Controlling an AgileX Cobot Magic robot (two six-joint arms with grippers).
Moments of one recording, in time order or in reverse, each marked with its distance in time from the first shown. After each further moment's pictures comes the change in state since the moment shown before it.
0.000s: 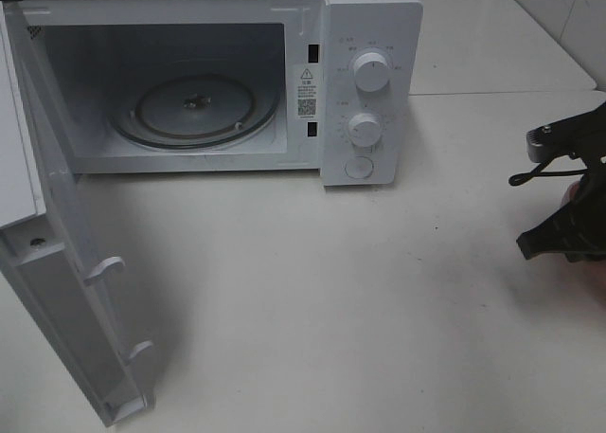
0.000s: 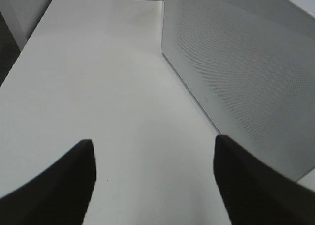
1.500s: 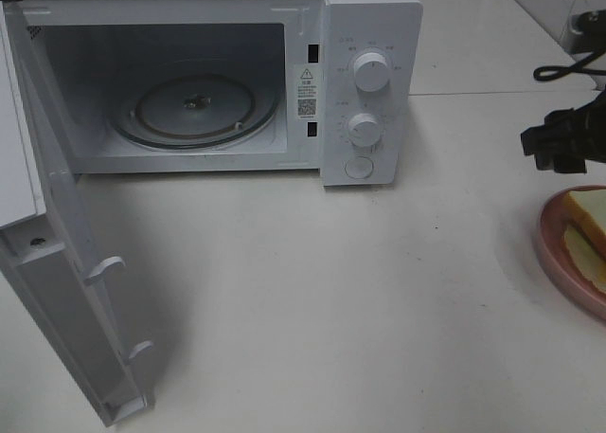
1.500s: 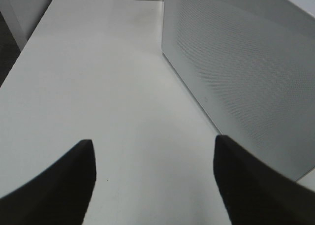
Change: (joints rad) left arm 0.000 0.000 0.000 0.000 0.000 0.000; right arm 0.000 -0.196 -0.108 0.122 -0.006 0.021
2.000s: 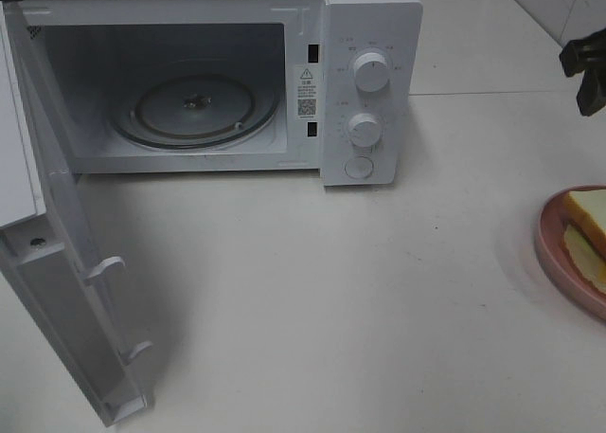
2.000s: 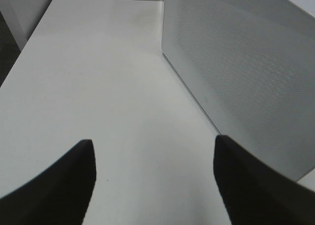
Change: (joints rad) left arm 0.000 0.000 0.000 0.000 0.000 0.000; right arm 0.000 -0.007 -0.342 0.156 0.500 -0.201
